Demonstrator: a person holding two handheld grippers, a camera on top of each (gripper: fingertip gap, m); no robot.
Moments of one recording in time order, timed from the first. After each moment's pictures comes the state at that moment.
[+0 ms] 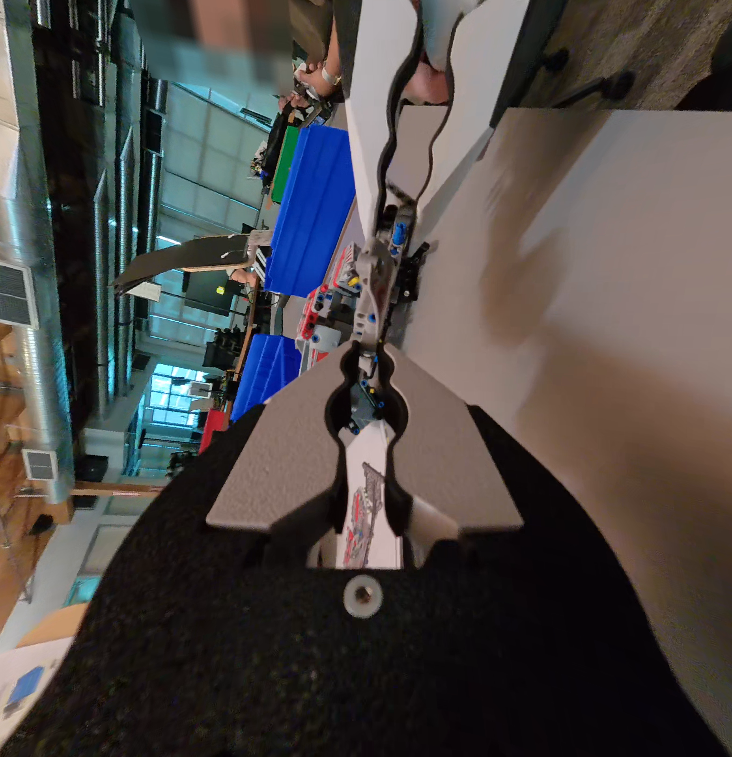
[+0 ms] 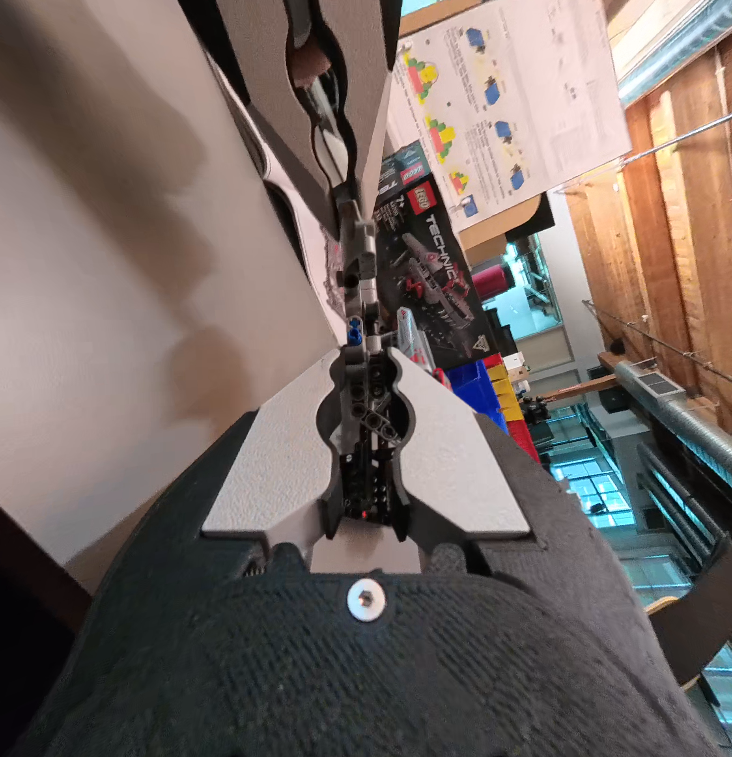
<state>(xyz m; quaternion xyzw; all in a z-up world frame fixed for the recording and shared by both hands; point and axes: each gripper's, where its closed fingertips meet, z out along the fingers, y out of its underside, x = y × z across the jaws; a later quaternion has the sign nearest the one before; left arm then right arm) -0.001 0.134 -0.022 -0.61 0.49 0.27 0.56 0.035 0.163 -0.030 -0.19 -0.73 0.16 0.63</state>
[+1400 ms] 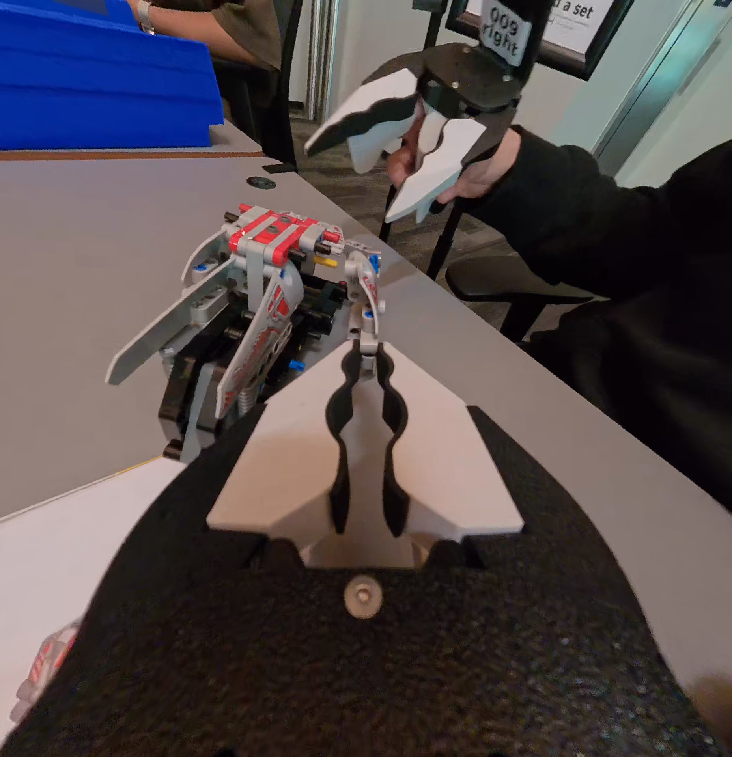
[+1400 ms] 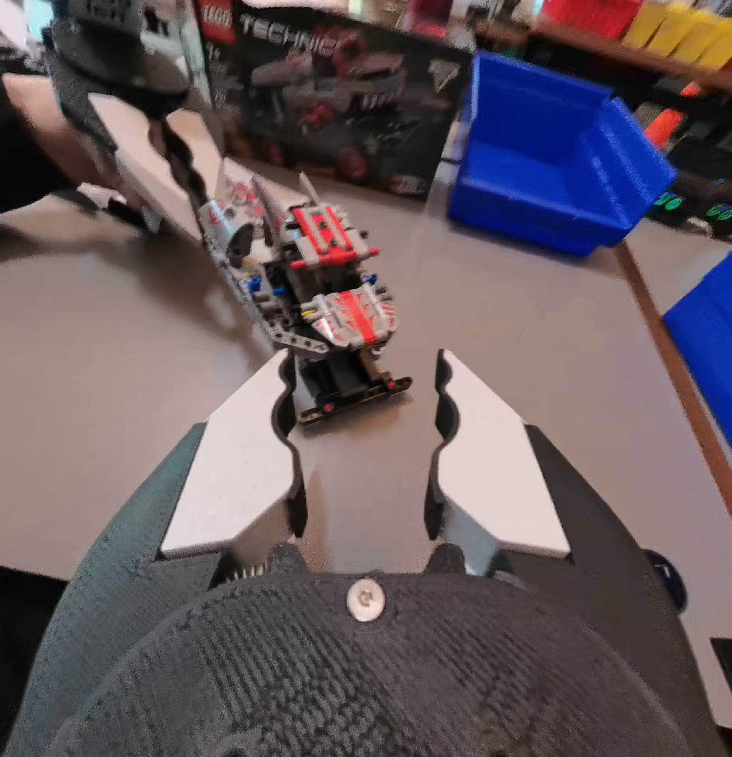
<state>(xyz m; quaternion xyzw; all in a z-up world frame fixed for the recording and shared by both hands) -0.031 0.203 -0.044 -0.73 0.31 -0.35 0.49 0.053 0.290 -0.024 -0.58 -0.60 0.32 0.45</state>
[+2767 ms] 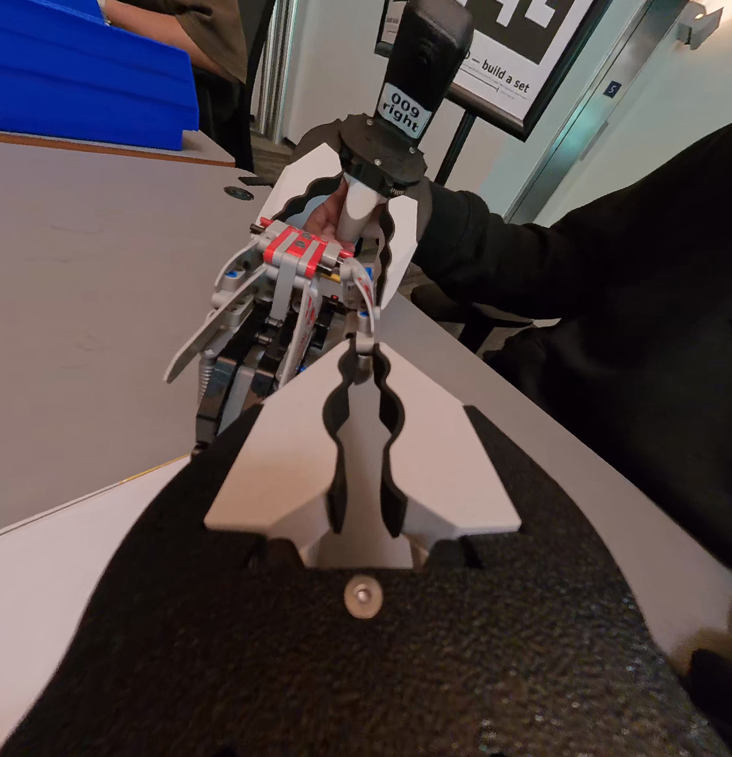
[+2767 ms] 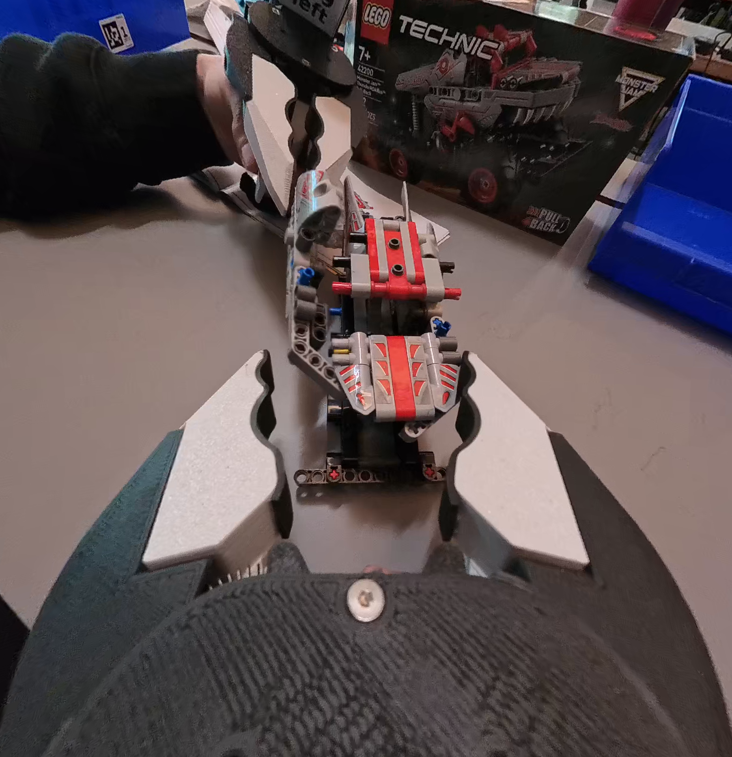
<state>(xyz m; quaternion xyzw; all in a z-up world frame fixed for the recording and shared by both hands) -0.046 0.210 -0.035 -0.71 0.29 -0.44 0.47 0.000 0.268 -0.054 -0.46 -0.70 0.42 0.35</state>
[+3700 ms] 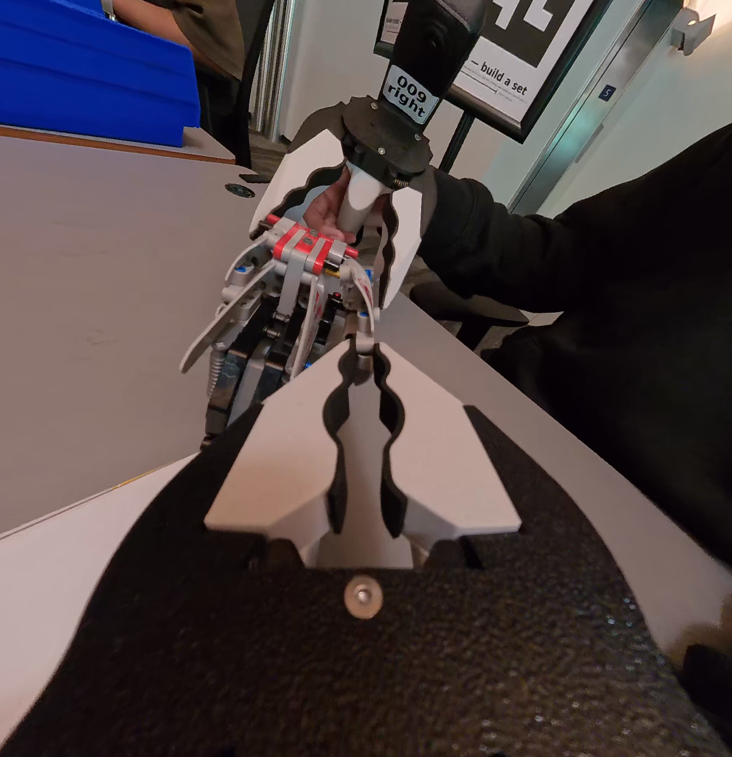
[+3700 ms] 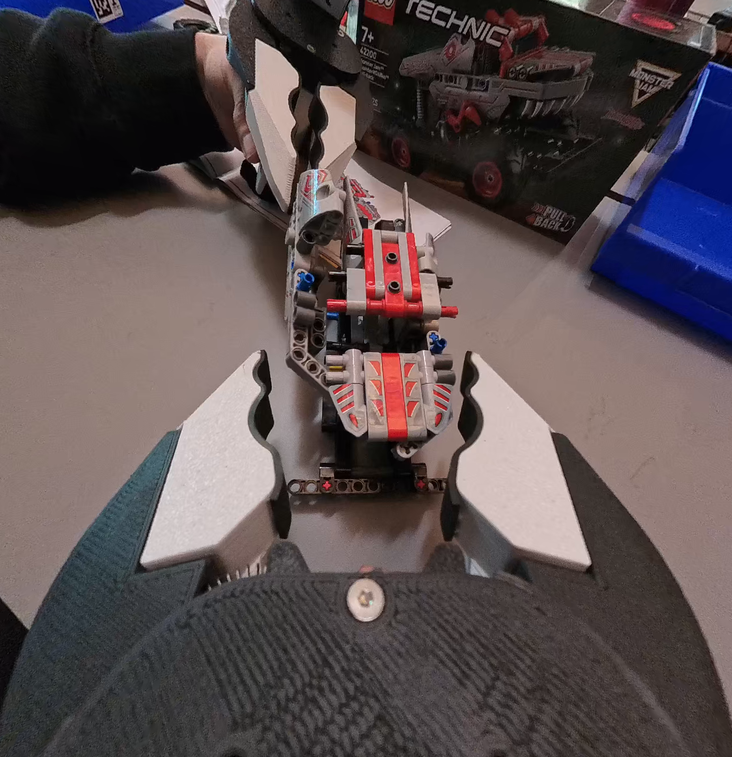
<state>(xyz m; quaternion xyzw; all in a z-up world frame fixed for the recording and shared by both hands) -0.051 0.210 -0.036 -0.71 0.29 -0.44 0.46 -0.008 0.267 -0.052 -0.46 -0.72 0.40 0.34</state>
